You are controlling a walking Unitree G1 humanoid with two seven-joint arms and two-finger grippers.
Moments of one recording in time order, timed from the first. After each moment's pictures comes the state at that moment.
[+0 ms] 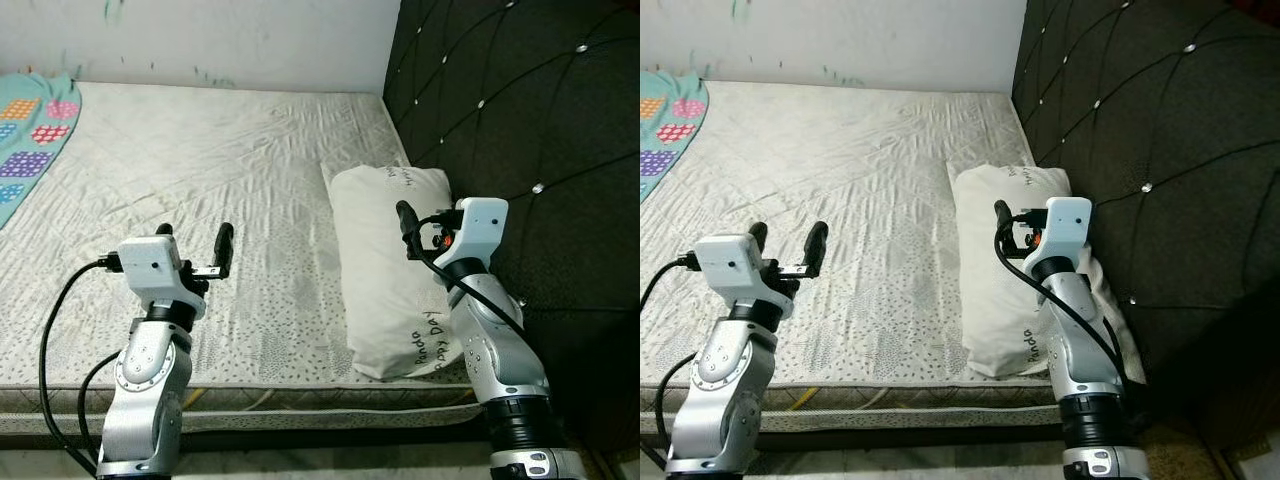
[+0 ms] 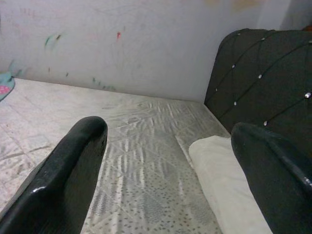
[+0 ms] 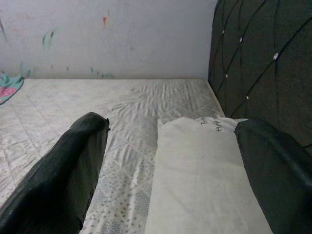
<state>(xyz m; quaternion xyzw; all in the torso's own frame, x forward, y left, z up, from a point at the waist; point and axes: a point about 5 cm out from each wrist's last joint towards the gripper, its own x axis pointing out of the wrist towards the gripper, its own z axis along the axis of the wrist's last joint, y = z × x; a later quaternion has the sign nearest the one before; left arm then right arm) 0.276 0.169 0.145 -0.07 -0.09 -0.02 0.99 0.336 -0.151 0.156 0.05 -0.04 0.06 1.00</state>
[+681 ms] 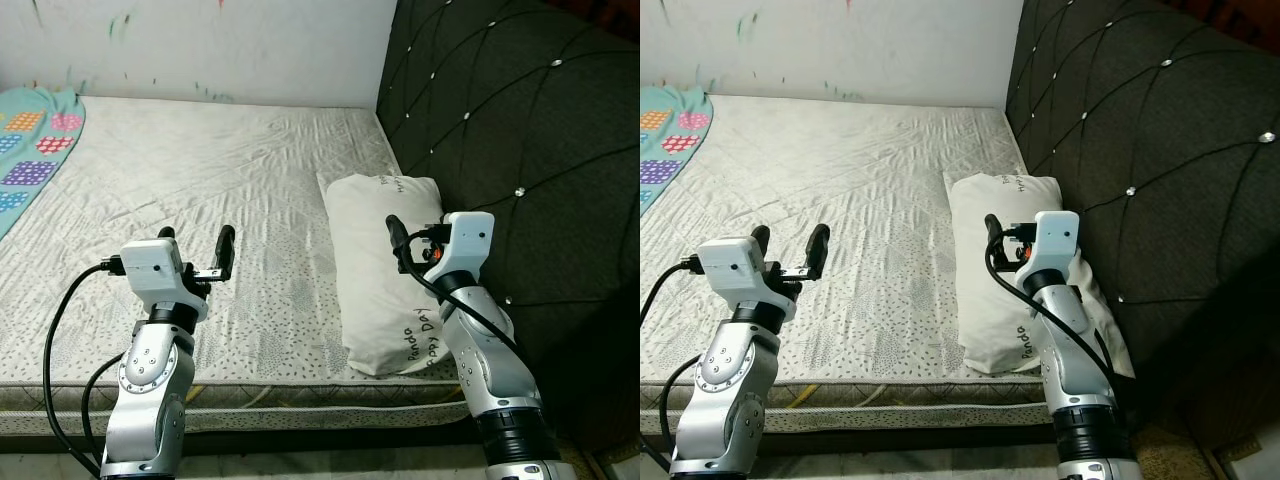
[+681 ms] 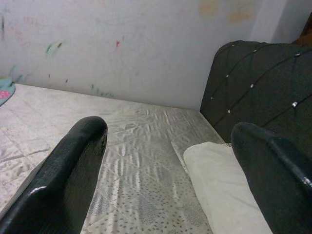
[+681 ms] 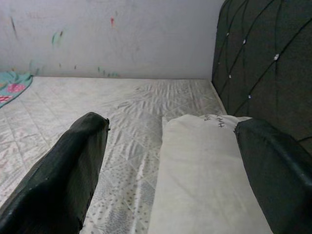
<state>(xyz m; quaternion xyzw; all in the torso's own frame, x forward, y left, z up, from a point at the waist) 0.277 0.168 0.142 -0.07 -0.09 -0.02 0.99 0.328 -0.143 0.141 0.04 -0.03 0.07 1.00</state>
